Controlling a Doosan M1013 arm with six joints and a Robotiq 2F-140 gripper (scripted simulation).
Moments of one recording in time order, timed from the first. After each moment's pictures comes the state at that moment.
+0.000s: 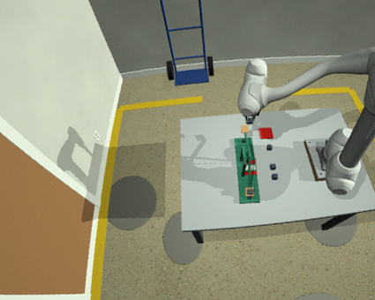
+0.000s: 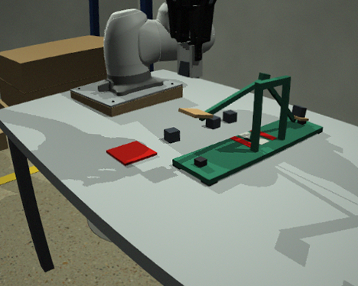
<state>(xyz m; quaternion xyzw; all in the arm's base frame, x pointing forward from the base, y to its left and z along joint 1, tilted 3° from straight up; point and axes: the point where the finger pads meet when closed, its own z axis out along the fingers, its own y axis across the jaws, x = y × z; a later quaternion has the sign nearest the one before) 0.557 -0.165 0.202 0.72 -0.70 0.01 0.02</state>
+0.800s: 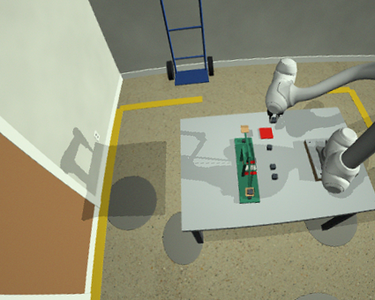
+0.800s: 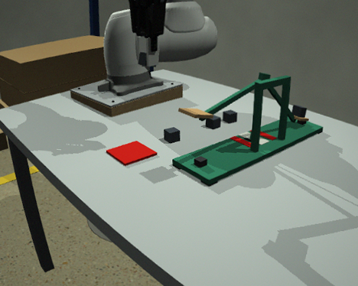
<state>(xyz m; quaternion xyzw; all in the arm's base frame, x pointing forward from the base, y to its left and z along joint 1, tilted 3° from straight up) 0.410 -0.169 0.203 0.72 -0.70 0.01 0.02</state>
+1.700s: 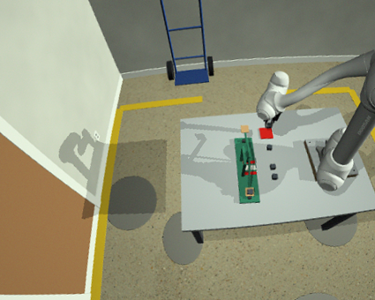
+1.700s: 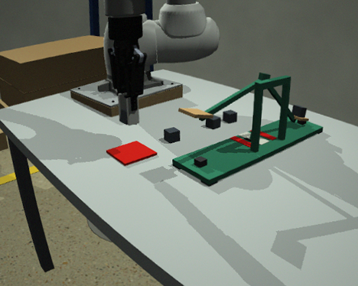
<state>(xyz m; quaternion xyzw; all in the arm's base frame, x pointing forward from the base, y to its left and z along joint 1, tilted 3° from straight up) 0.408 -0.231 0.077 0.72 -0.70 0.01 0.02</state>
